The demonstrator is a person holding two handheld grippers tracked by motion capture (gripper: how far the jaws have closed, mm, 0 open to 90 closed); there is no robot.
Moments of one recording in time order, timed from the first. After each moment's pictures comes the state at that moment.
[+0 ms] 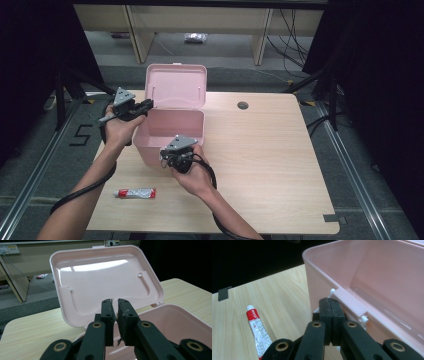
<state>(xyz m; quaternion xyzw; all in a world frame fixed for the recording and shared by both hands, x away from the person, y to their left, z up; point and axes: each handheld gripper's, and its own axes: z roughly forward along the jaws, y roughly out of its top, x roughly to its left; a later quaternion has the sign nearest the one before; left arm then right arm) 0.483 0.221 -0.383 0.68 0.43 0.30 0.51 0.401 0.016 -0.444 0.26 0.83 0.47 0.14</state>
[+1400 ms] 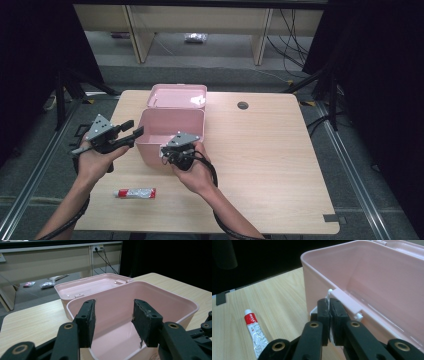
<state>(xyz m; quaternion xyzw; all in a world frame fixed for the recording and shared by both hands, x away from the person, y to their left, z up) 0.404 0.255 -0.399 0.69 0.37 0.29 0.54 0.403 0.013 -0.433 0.27 0.83 0.47 0.15</state>
